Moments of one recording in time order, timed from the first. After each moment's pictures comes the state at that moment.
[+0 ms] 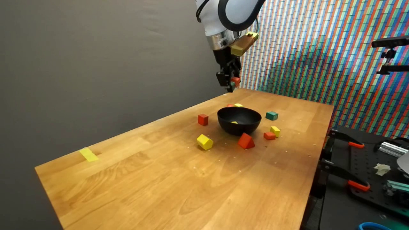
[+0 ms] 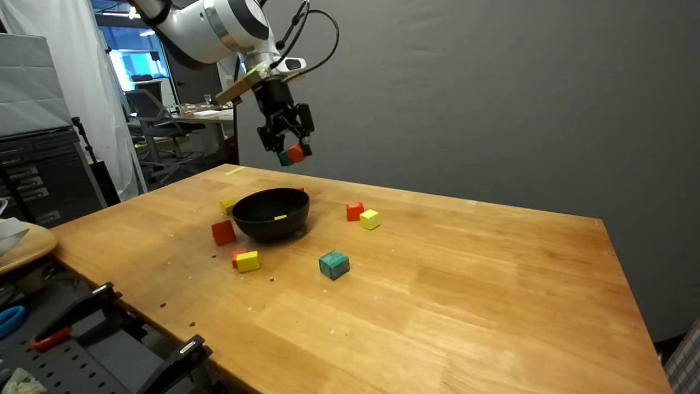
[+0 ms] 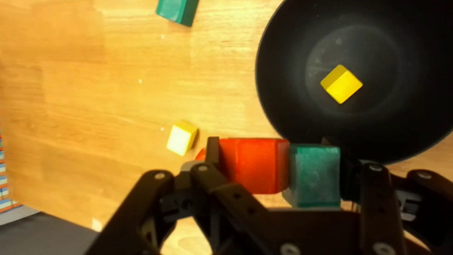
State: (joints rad) arm 0.22 0.42 -0.03 -1.87 -0.43 2.04 0.36
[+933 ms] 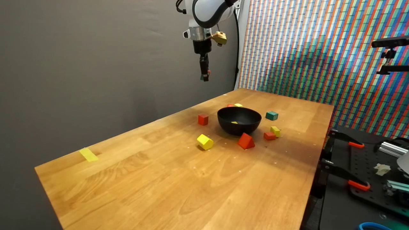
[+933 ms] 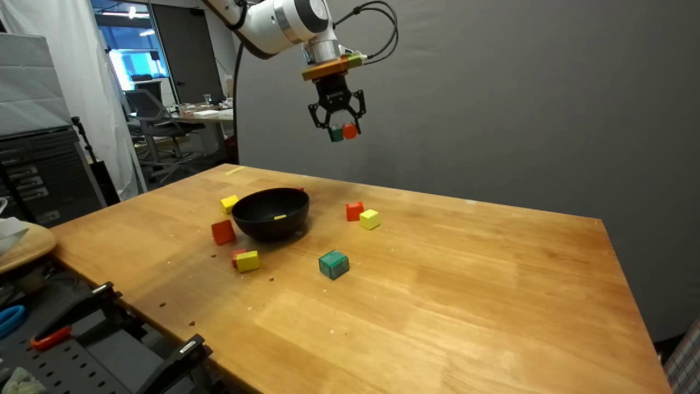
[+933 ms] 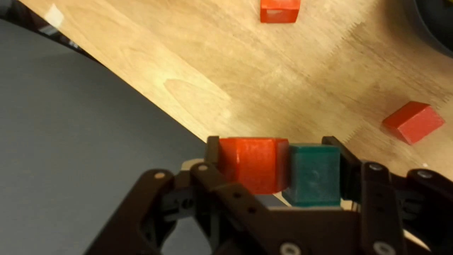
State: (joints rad) arm 0.04 0.77 0.05 -1.28 -0.32 2.03 -0.44
